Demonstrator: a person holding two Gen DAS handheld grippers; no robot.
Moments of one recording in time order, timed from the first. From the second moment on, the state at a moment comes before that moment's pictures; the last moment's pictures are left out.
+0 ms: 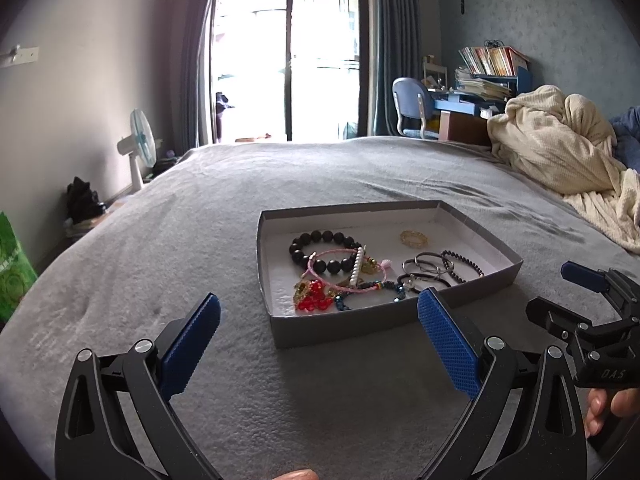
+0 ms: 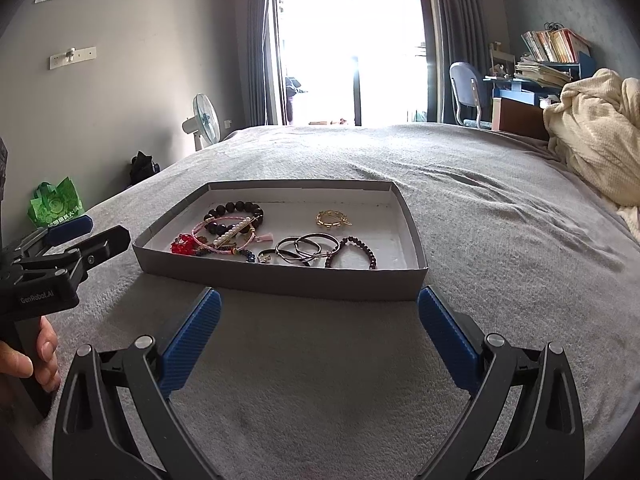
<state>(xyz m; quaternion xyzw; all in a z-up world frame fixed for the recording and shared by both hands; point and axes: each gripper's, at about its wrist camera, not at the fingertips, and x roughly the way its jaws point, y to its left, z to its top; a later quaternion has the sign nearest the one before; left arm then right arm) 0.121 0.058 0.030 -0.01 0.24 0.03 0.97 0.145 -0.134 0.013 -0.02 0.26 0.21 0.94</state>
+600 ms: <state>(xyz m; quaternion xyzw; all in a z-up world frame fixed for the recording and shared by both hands) 0.123 0.060 0.027 -0.01 0.24 0.04 0.97 0.144 -0.132 0.012 -0.03 0.26 0.21 0.94</state>
